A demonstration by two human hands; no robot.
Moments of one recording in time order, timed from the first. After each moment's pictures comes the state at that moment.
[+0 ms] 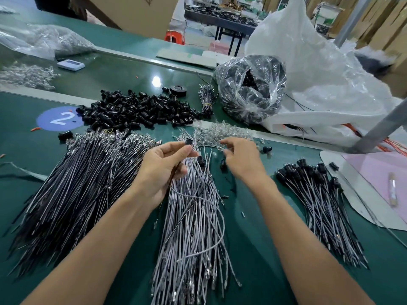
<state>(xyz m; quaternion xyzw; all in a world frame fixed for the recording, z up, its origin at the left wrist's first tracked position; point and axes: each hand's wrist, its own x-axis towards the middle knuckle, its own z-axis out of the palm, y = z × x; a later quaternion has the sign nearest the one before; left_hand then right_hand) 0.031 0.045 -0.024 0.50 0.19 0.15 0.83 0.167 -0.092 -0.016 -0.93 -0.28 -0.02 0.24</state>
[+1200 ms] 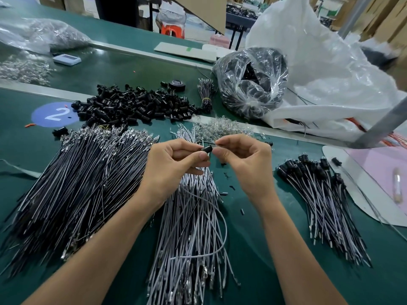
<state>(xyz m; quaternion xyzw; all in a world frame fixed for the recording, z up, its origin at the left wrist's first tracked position) 0.035 0.028 -0.031 0.61 0.08 0.23 0.75 0.121 -0.111 -0.013 -0.70 -0.34 -0.01 0.63</state>
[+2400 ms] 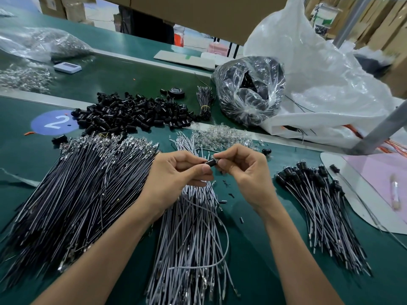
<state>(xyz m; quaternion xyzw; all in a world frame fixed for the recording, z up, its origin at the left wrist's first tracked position) 0.037 0.027 -0.034 0.62 0.06 0.20 0.76 0.130 -0.116 -0.016 -0.69 -0.36 0.06 0.62</state>
